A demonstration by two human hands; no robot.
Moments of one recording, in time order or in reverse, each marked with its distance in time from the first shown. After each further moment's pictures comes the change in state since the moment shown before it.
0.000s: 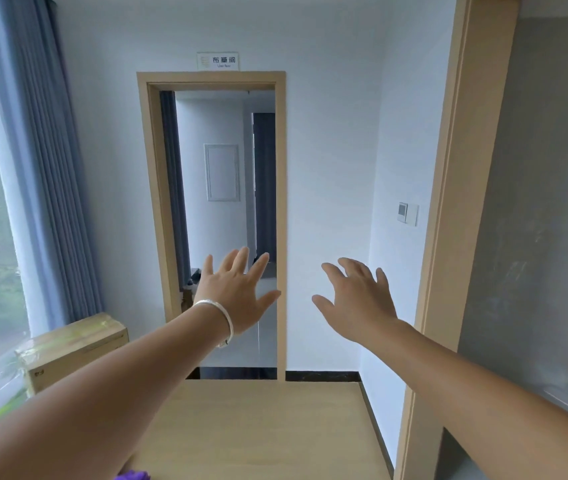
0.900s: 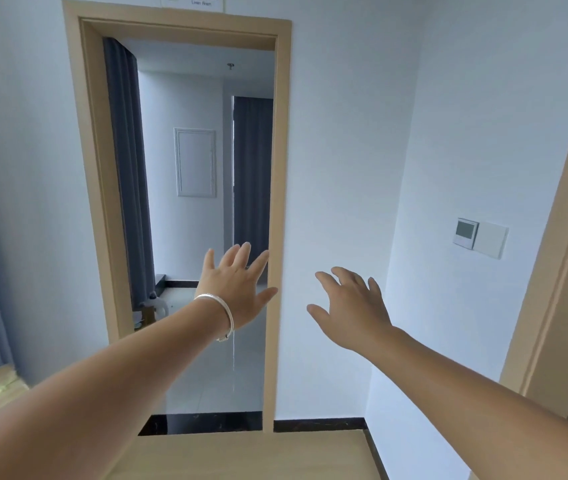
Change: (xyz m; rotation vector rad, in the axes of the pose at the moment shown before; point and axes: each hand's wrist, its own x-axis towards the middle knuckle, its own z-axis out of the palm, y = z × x) left_hand 0.367 -0.114 0.266 -0.070 0.009 0.082; right_hand 0.374 0.006 0.241 -0.036 -0.086 0.035
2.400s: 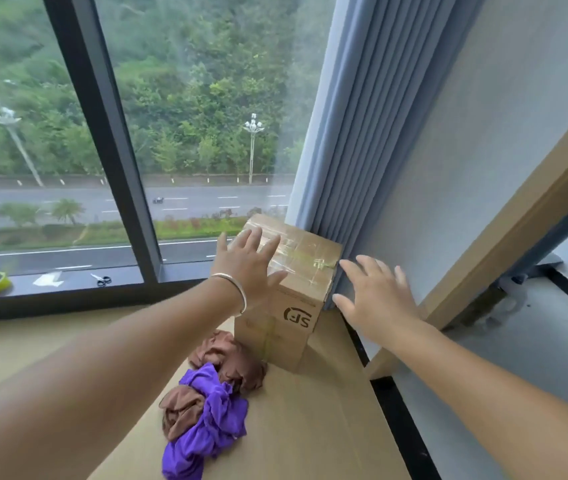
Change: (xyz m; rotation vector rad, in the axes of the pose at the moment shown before) left_hand -0.133 -0.458 0.327 0.246 -0.536 -1.315; right_hand 0.350 -0.547 0.402 0.325 -0.293 -1.305
